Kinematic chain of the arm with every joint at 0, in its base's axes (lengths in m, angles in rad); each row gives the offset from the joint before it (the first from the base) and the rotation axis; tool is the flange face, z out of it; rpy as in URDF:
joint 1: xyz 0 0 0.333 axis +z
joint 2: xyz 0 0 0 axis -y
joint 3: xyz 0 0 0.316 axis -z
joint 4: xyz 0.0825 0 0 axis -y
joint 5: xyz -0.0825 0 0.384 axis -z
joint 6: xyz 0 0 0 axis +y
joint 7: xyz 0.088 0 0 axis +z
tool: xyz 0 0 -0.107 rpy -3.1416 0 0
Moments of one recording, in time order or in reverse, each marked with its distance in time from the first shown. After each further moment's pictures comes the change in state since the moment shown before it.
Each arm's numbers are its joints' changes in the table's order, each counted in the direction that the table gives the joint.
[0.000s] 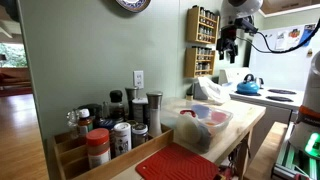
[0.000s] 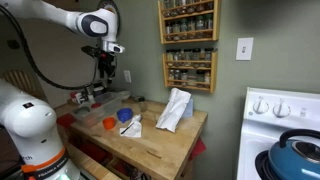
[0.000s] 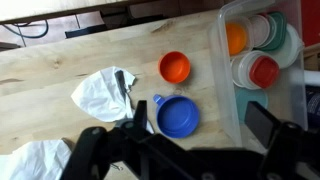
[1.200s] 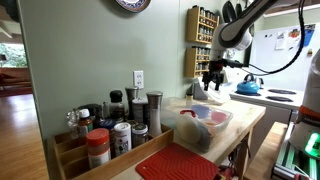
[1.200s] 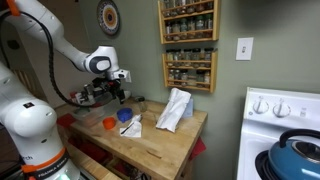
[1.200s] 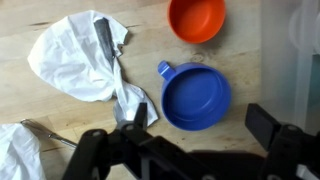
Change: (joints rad) arm 0.010 -0.253 -0.142 -0.259 0.029 -0.729 -0.052
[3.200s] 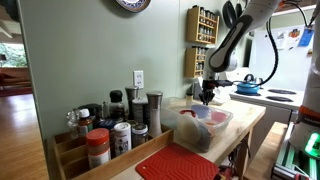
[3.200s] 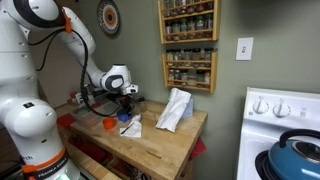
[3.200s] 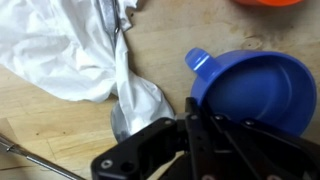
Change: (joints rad) arm -0.003 -0.399 0.053 0.092 0.068 -0.284 0.089
